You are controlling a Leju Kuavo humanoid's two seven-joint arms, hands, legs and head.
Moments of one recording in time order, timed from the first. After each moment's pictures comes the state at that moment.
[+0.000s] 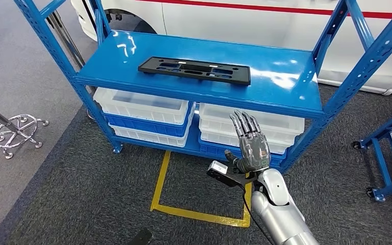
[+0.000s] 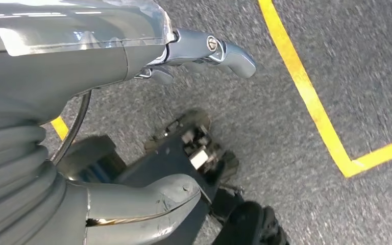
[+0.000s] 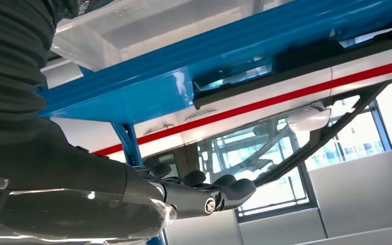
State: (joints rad) left arm -0.15 -0.17 0.15 -0.20 -0.65 -0.01 -0.40; right arm -0.45 0.02 0.36 -0.98 1.09 -0.56 -0.26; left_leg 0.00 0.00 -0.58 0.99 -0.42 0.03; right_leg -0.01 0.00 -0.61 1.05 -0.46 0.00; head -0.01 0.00
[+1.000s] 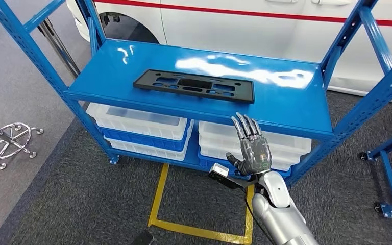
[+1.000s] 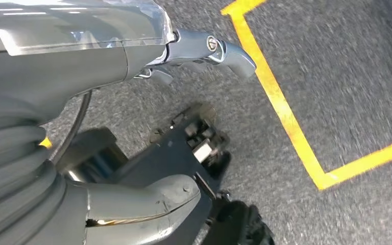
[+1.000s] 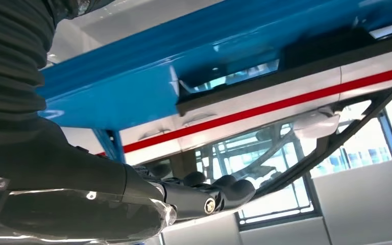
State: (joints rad) left arm -0.15 -0.18 0.16 -0.20 -0.67 -0.01 -0.41; right arm -0.45 0.02 0.36 -0.96 1.09 -0.58 -0.27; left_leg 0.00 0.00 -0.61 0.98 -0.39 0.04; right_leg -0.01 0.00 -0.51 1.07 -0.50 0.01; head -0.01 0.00
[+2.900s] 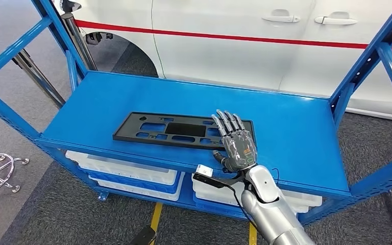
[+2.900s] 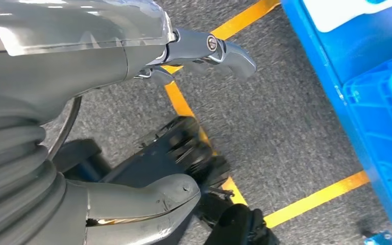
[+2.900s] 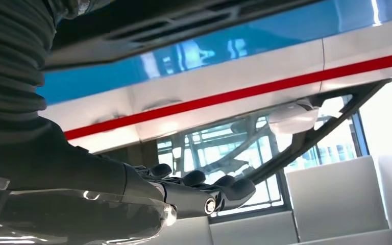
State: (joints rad) left arm -0.17 -0.18 0.19 -0.21 -0.72 0.01 -0.41; right arm -0.50 0.07 0.42 -0.95 1.18 -0.54 -0.24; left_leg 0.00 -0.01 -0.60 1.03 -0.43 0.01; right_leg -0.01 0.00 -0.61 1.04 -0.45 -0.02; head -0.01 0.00
